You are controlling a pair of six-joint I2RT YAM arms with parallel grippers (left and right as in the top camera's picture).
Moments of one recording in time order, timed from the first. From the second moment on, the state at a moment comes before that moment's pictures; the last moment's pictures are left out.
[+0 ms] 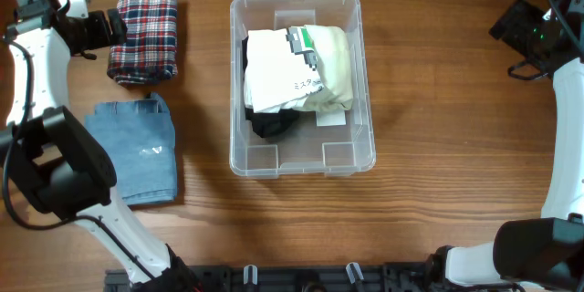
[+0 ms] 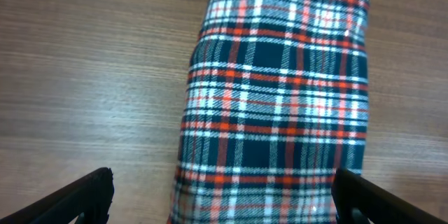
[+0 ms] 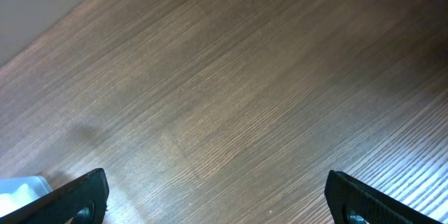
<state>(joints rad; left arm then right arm) 0.38 2.11 1.77 -0.68 0.24 0.14 -0.24 1.62 1.70 -1.06 0.19 0.40</state>
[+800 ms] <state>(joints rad) 0.45 2.31 1.77 -0.65 0.53 0.11 -0.24 1.62 1.70 -1.06 0.19 0.40</state>
